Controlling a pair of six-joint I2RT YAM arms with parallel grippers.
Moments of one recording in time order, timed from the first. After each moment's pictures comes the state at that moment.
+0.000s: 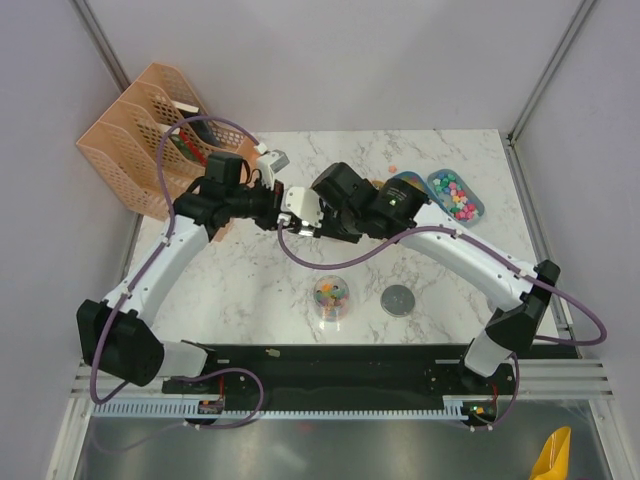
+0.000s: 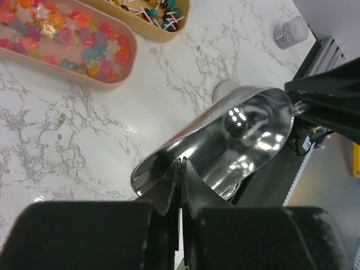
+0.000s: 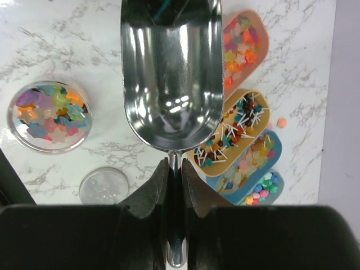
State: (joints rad) left arm -0.33 1.34 1.22 -0.57 0.69 -0.04; right arm 0.96 1.66 1.82 -1.08 0.17 -0.53
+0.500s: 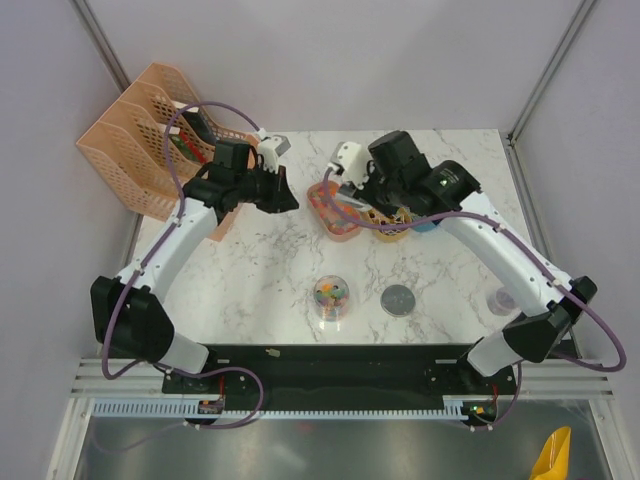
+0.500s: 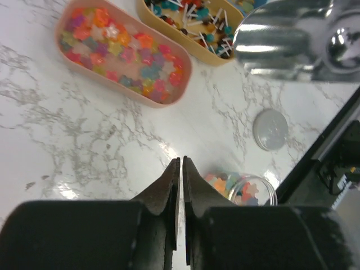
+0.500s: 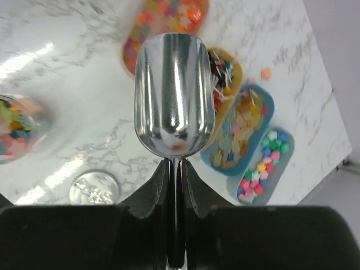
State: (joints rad) left arm -0.33 1.48 1.31 -0.55 0.56 -0.07; right arm 0.74 1.56 1.80 -1.04 0.08 -0.44
